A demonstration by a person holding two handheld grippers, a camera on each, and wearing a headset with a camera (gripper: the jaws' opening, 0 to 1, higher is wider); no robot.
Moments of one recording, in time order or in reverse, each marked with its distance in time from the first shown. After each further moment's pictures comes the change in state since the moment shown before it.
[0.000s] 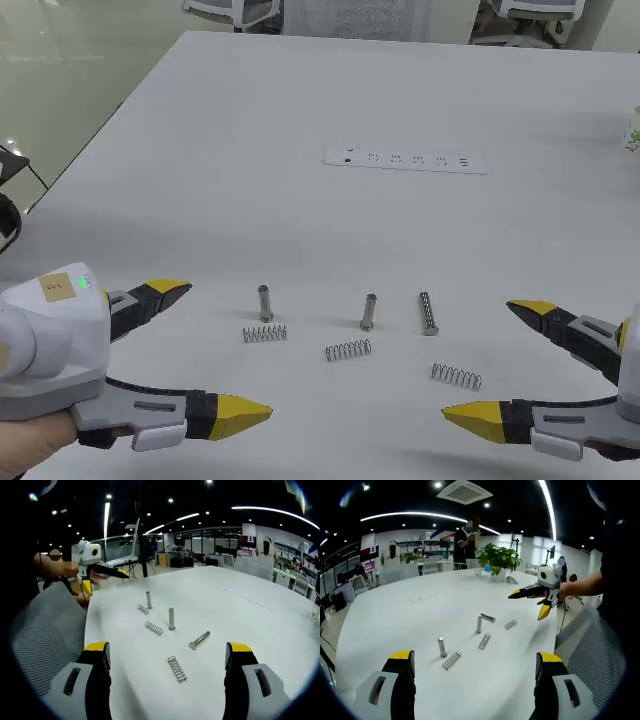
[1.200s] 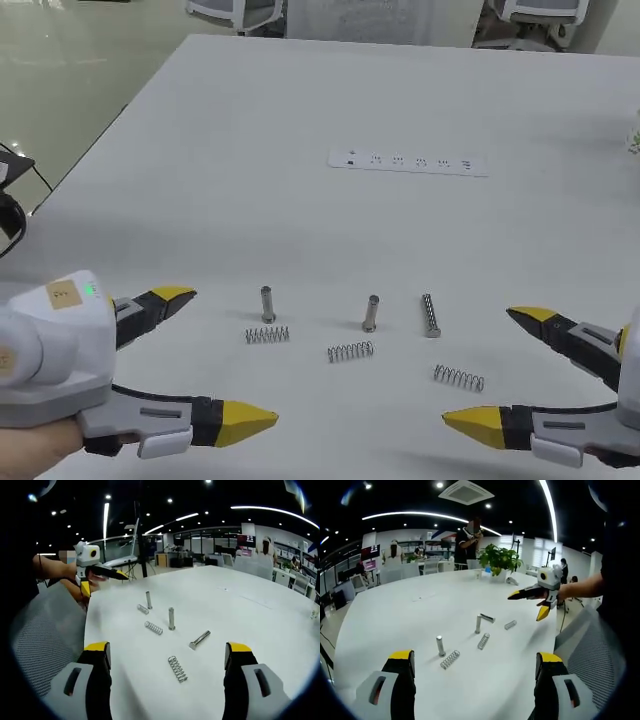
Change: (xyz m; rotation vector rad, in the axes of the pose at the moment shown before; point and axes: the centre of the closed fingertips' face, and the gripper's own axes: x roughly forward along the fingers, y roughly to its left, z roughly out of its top) left arm 0.000 0.000 0.000 -0.011 -0.013 0.004; right arm 0.002 0.000 0.003 -0.004 -0.004 0.003
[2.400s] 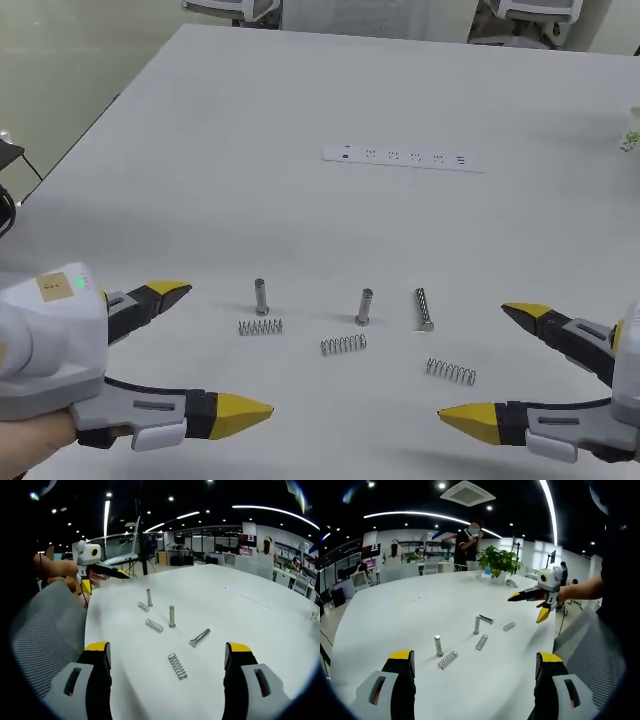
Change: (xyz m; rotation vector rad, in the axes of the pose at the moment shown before) left arm 0.002 -0.002 -0.002 -0.019 -0.015 -0.009; right arm -0.002 0.001 -0.003 -0.009 0.019 0.000
